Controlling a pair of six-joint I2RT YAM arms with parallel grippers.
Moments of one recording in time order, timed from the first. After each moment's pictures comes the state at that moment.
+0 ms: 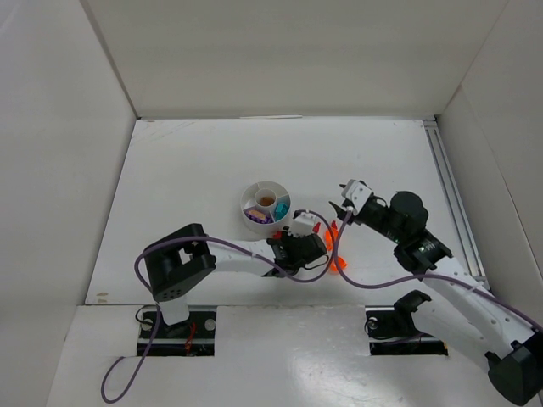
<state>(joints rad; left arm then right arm) -1.21 1.74 0.93 -0.21 -0.61 -0.73 0.52 0.80 0.60 0.08 -0.30 -0.54</state>
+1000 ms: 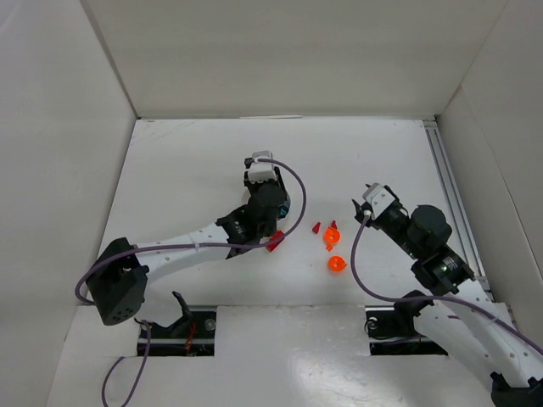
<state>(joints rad) -1.00 1.38 0.91 0.23 -0.90 -0.43 0.52 0.58 0.62 -0.10 -0.08 -0.55</state>
